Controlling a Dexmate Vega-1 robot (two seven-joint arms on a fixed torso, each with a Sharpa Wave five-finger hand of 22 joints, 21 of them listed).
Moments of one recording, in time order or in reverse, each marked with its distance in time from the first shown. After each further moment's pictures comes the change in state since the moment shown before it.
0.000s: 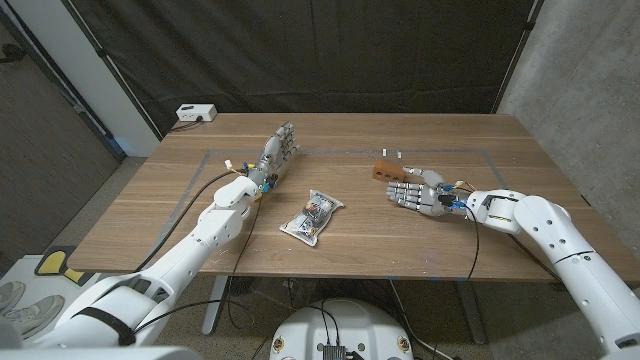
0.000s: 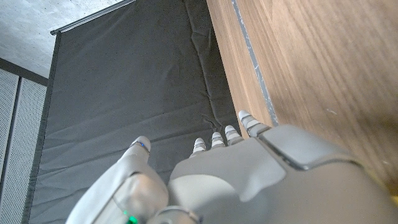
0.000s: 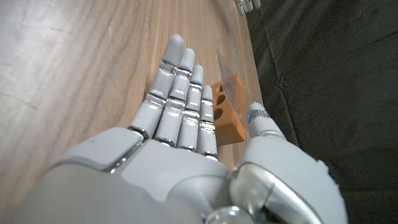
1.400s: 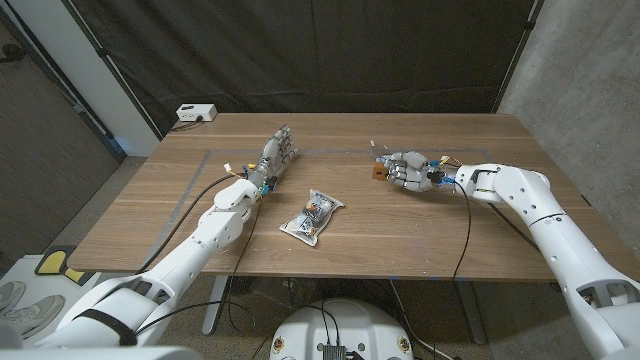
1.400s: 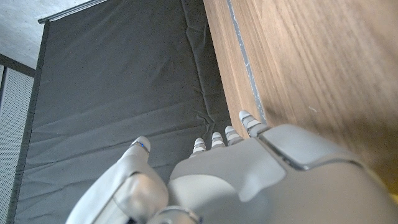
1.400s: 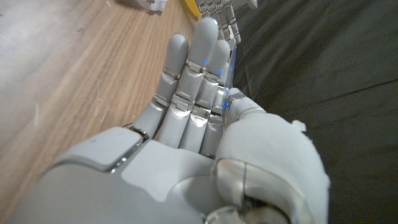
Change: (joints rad) left arm -0.008 -0.011 -0.004 0.025 -0.011 0.019 0.011; left_hand 0.000 0.000 -0.010 0.002 0.000 0.000 0.000 0.000 0.000 0.003 0.003 0.011 0.000 -0.006 0.005 0.000 0.004 -0.006 0.005 0.000 0.000; right arm 0.189 0.052 -0.082 0.127 -0.216 0.066 0.307; right_hand 0.410 0.143 0.040 0.062 -0.016 0.371 -0.075 0.081 0.133 0.427 -0.169 0.198 0.239 0.348 -0.179 0.416 0.258 0.083 -0.091 0.383 0.228
